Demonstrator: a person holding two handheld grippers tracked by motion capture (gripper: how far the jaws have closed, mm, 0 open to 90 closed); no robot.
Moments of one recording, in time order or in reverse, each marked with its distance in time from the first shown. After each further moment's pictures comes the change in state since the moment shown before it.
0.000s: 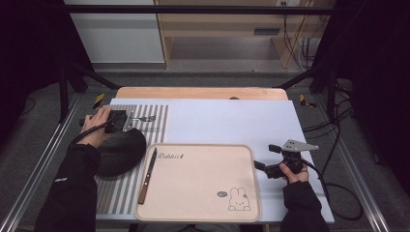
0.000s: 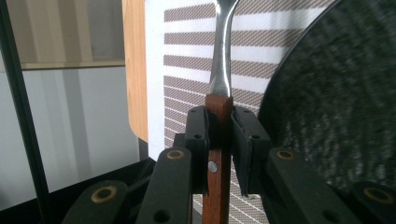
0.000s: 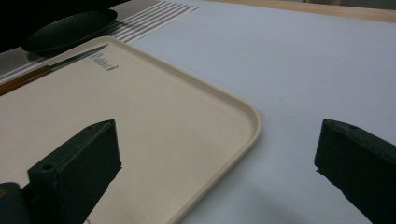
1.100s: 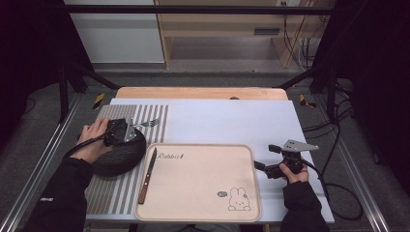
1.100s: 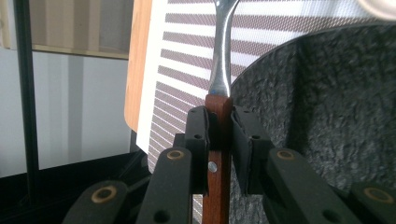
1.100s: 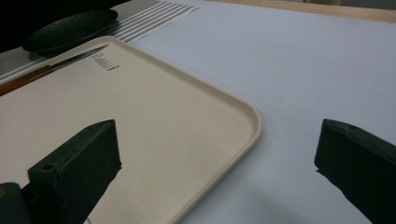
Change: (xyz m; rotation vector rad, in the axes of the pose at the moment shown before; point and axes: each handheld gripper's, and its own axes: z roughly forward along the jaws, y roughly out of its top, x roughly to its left) left arm -0.030 0.024 -0.054 -0.021 0.028 -0.146; right arm 0.000 0.000 0.000 0.000 0.003 0.001
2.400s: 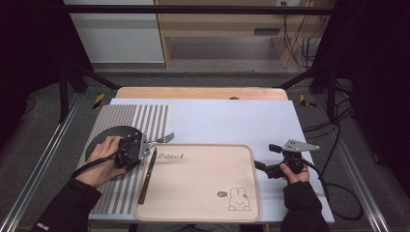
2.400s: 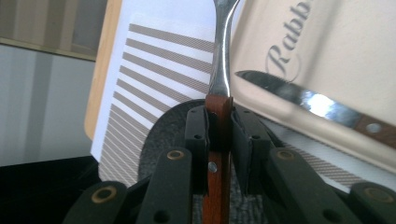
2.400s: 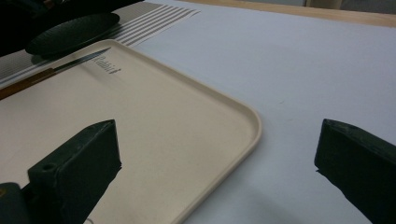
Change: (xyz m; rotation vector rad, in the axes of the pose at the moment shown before) left arm -0.050 0.051 -0.061 -0.030 -0.091 -0.137; right arm 0.001 0.001 -0.002 -0.010 0.003 0.000
